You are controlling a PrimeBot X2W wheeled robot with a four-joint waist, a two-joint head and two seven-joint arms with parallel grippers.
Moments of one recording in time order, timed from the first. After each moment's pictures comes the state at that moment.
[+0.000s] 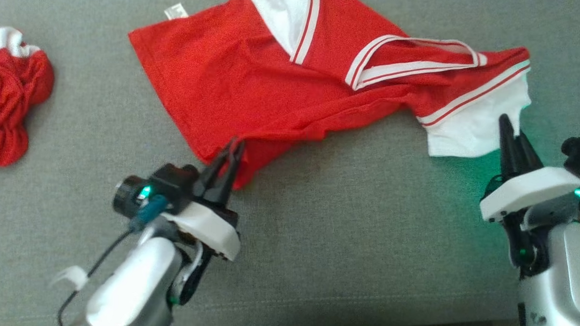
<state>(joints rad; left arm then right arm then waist) -0.36 0.23 -0.66 0.26 -0.41 0.10 -0.22 -0.31 -0.11 -0.09 0.29 0.27 0.13 0.14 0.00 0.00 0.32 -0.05</state>
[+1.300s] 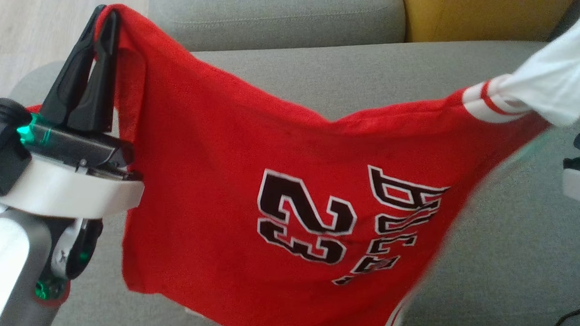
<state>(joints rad) -0.36 0.53 -0.37 -0.43 -0.43 0.26 -0.03 -0.31 -0.19 -0.04 -0.54 0.23 0.13 0.18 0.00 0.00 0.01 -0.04</state>
